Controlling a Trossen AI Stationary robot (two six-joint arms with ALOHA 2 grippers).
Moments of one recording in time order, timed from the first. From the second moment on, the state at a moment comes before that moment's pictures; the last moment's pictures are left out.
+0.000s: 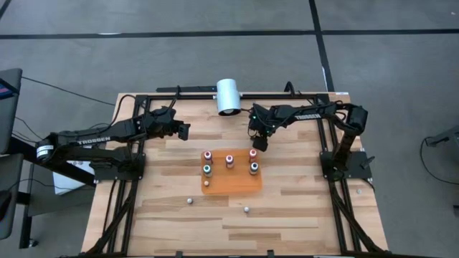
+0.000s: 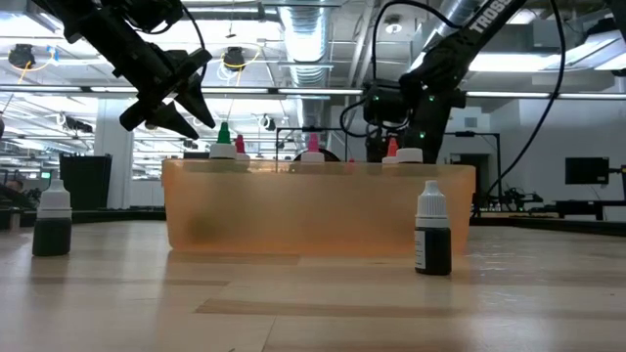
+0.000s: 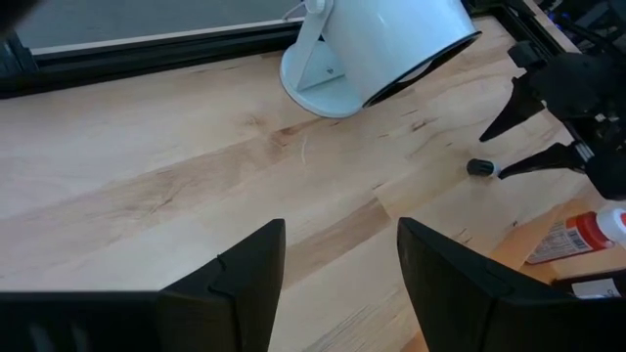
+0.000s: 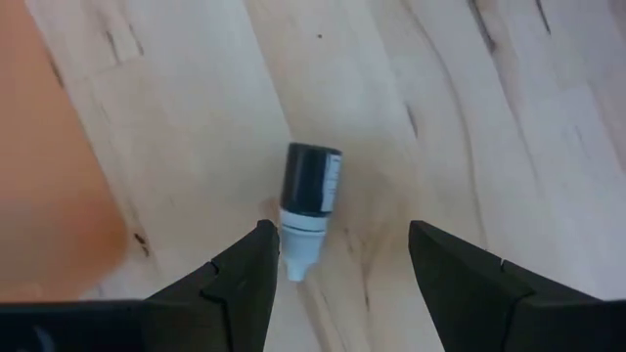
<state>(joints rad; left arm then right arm) 0.35 0.91 0.60 -0.32 -0.27 -0.68 -0.41 1.79 1.04 -0.51 -0.10 -0.11</state>
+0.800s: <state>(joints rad) 0.35 0.91 0.60 -0.32 -0.27 -0.68 -0.41 1.79 0.99 -0.48 -0.08 -0.11</state>
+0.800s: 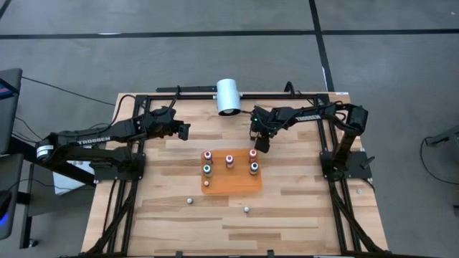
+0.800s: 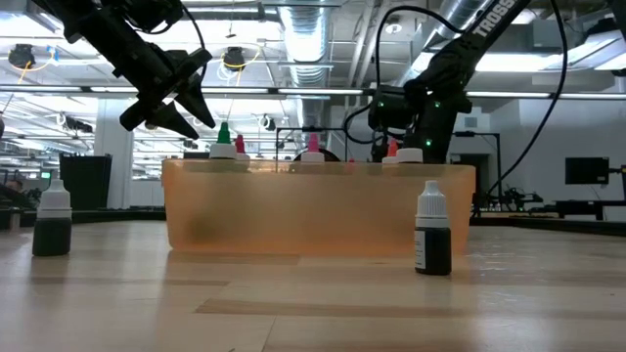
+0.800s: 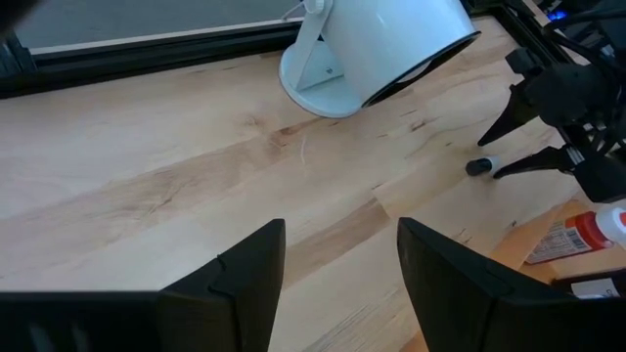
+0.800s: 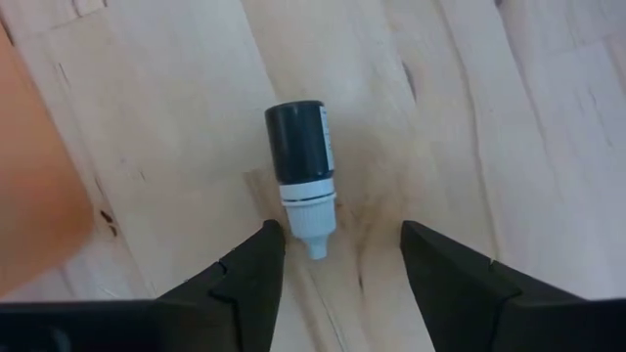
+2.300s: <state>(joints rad) 0.35 0.91 0.60 -0.32 -0.28 -0.67 -0.43 1.79 1.03 -0.56 -0.08 -0.12</state>
